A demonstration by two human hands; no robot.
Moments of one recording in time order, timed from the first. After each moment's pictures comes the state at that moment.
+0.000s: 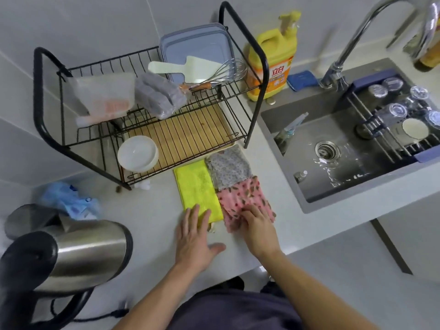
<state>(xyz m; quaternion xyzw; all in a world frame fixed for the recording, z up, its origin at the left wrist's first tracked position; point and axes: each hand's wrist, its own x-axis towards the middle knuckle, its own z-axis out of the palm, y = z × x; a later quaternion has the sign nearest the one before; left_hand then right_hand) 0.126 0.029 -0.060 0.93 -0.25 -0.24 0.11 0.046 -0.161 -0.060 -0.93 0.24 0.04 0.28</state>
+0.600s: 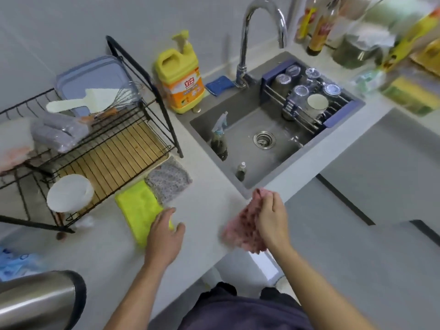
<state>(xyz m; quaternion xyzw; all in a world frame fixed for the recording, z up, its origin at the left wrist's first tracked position) 0.121 -0.051 -0.001 0.91 -0.18 -0.27 0.27 -0.050 -0.241 0.056 -0.59 0.56 -0.19 0.55</state>
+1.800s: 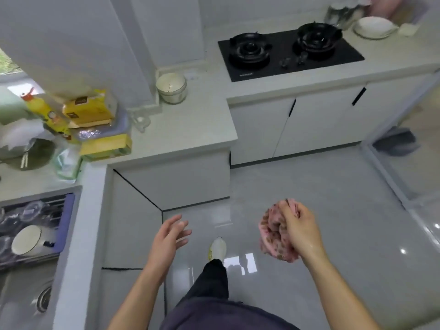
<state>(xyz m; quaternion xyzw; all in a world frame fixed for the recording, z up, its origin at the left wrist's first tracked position) -0.315 -0.549 0.027 0.62 -0.39 -0.62 0.28 -0.606 -0.457 0.071 -0.20 0.81 -0.42 0.37</state>
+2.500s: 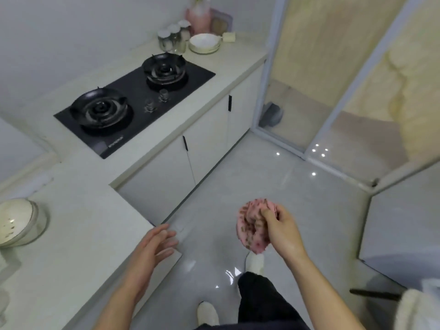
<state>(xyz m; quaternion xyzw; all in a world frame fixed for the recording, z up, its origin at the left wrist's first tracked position) -0.561 -0.794 0.044 0.44 -0.57 -0.69 0.04 -0.734 -0.543 0.089 0.07 0.82 -0.53 0.23</state>
